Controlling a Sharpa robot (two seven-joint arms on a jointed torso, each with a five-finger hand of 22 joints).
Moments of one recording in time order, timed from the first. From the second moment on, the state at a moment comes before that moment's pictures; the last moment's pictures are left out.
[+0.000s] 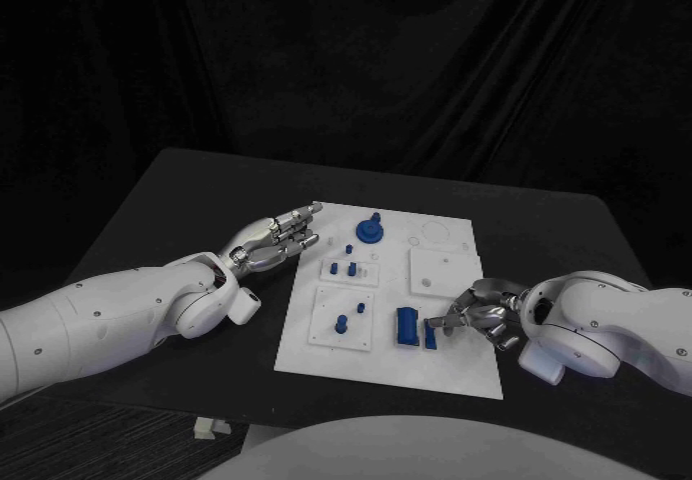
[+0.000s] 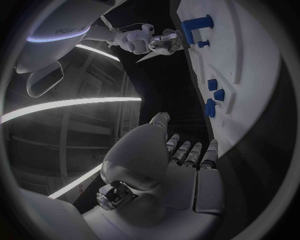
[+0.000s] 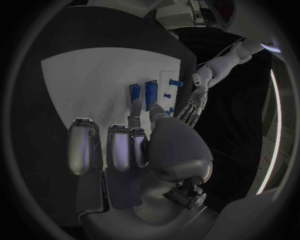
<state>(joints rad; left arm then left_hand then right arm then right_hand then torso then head) 1.08 -0.83 -0.22 1.34 -0.46 -0.07 0.62 1.47 0.24 -0.09 0.19 0.52 0.18 0.02 0.04 0.03 0.03 0.13 0.01 0.01 0.00 0.18 0.00 0.00 0.17 0.03 0.29 0.02 0.05 1.17 -1.07 -0.25 1.85 -0.75 -0.19 -0.50 1.14 0.04 -0.03 0.12 0.18 0.93 0.01 0.61 0.81 1.47 -0.05 1.57 1.31 1.47 -0.11 1.49 1.31 0.04 1.47 0.01 1.39 1.31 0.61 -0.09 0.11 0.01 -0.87</state>
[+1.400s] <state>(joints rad) 1.08 -0.83 -0.22 1.34 -0.46 -0.07 0.62 1.47 0.24 -0.09 0.18 0.52 0.19 0.02 0.04 0.03 0.04 0.13 0.01 0.01 0.00 0.18 0.00 0.00 0.17 0.03 0.29 0.02 0.05 1.14 -1.06 -0.25 1.84 -0.86 -0.11 -0.51 1.17 0.05 -0.07 0.09 0.12 0.96 -0.02 0.92 1.16 1.47 -0.08 1.57 1.31 1.47 -0.13 1.49 1.31 0.04 1.47 -0.02 1.39 1.31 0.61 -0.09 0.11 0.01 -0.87</state>
